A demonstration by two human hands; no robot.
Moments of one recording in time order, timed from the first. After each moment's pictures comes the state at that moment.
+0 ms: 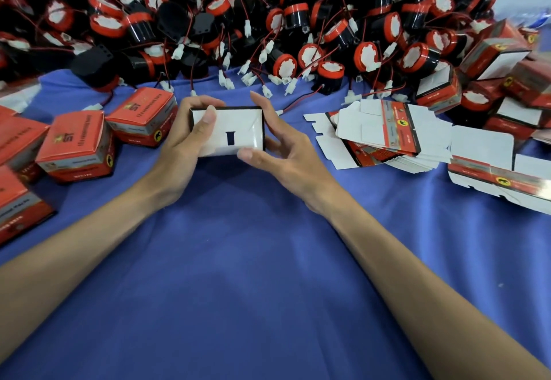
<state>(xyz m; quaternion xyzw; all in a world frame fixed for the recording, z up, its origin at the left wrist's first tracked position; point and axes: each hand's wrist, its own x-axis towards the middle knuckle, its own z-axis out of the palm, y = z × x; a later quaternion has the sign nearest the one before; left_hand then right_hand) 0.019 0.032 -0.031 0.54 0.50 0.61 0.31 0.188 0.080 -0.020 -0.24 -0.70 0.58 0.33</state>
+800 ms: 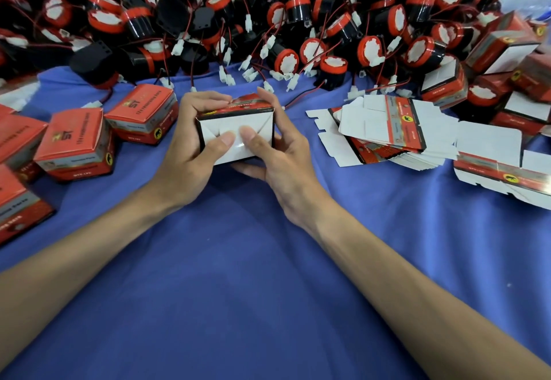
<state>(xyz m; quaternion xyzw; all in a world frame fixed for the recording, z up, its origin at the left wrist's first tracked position) 0.027 0.027 -0.033 0.66 0.47 0.56 0.12 0.169 0.066 -0.028 -0.22 -0.53 0.70 0.42</state>
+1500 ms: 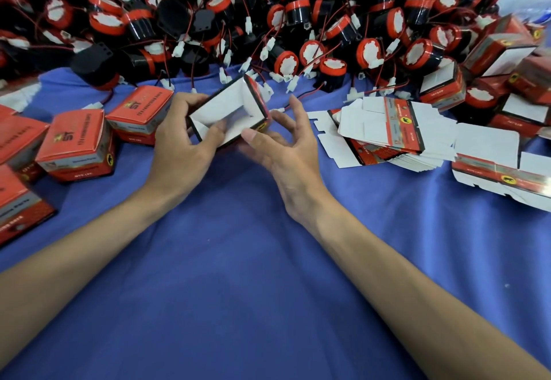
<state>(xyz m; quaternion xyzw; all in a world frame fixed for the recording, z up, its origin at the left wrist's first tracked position) 0.024 0.032 -0.032 0.57 0.58 0.58 0.06 0.168 0.069 -0.026 -0.28 -0.47 0.68 0.48</state>
